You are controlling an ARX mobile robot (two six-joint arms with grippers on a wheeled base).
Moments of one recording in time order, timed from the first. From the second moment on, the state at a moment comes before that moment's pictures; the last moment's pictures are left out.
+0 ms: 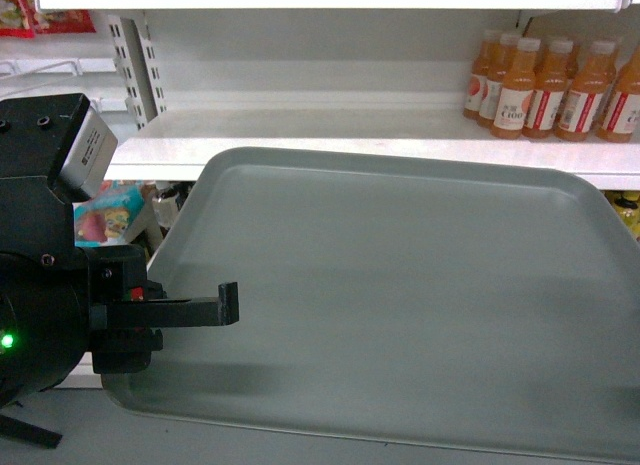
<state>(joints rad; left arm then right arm) -0.45 1.44 0.53 0.28 -0.33 -0.31 0.05 1.43 0.40 0.45 -0.17 0.15</state>
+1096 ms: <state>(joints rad) -0.45 1.44 0.53 0.28 -0.33 -0.31 0.05 1.43 0.40 0.45 -0.17 0.15</state>
